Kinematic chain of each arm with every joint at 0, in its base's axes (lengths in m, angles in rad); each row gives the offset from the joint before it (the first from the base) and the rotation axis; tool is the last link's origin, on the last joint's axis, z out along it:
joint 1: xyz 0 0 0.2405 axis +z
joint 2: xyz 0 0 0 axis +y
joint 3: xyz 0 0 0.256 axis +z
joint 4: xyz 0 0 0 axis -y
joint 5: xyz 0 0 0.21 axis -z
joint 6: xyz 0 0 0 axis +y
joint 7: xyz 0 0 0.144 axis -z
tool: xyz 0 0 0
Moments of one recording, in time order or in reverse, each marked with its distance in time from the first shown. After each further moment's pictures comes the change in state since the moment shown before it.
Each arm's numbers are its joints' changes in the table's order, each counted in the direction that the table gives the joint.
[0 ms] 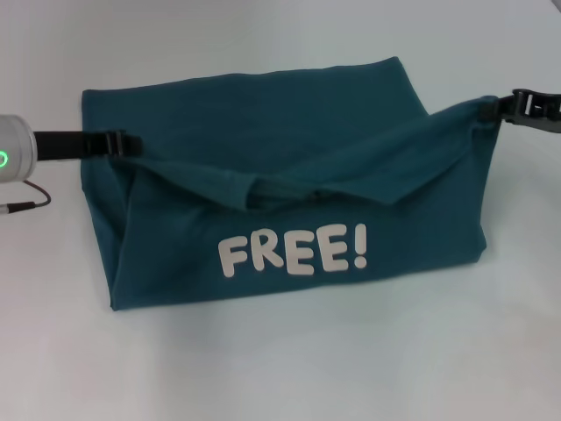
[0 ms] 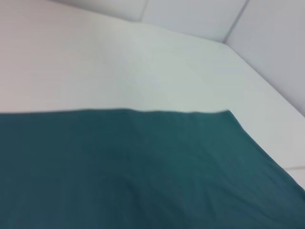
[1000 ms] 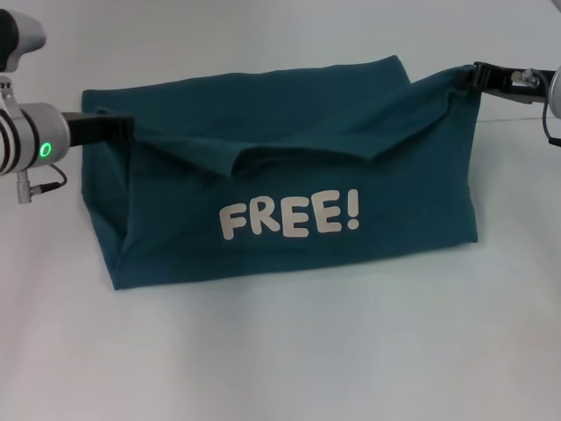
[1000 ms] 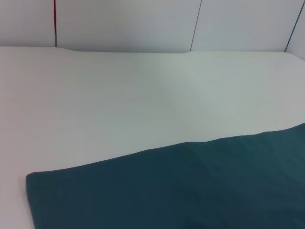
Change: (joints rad) left arm -0.071 -0.013 0.158 0.180 -0.053 -0.452 -0.049; right arm 0.113 0.044 -0.039 -0.180 -0.018 0.413 0.066
